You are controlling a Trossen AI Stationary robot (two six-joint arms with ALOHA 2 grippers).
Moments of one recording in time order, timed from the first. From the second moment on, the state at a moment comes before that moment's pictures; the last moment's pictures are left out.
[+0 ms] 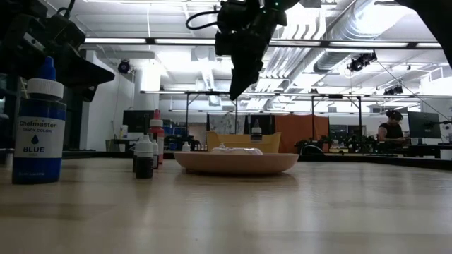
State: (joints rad) left arm -0.01 0.14 0.02 0.00 -0.01 -0.16; right arm -0.32 1.98 1.82 -0.97 -0.19 -0.22
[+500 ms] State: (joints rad) left arm -0.01 0.14 0.02 0.00 -0.01 -0.16; right arm -0.31 2.08 1.94 -1.06 -0.16 -0.15
